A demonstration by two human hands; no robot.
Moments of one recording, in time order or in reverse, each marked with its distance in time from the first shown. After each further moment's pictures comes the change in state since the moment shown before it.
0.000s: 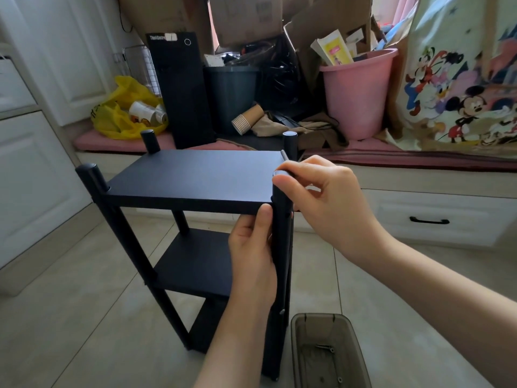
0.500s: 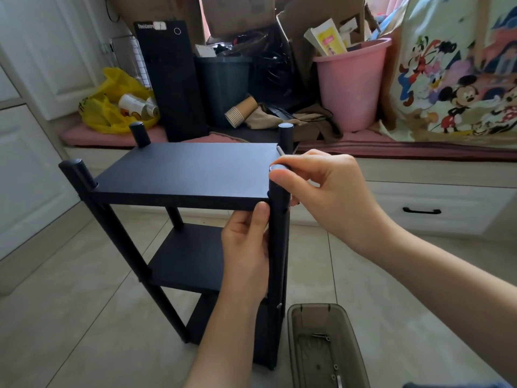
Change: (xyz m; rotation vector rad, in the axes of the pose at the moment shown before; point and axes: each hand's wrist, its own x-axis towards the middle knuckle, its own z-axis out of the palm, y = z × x) left_hand -0.004 0.002 -0.008 0.089 -0.036 -0.001; right_hand -0.003 0.000 -0.009 0.039 -0.020 -0.034
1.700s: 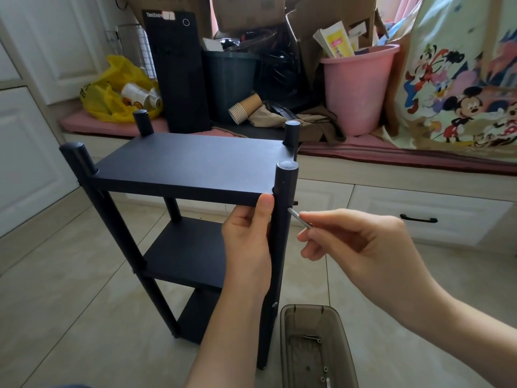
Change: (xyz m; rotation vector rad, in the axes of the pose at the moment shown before) left_hand -0.001 -0.001 0.007 0.092 0.068 0.053; right_hand -0.068 0.000 -0.018 0.087 -0.037 0.060
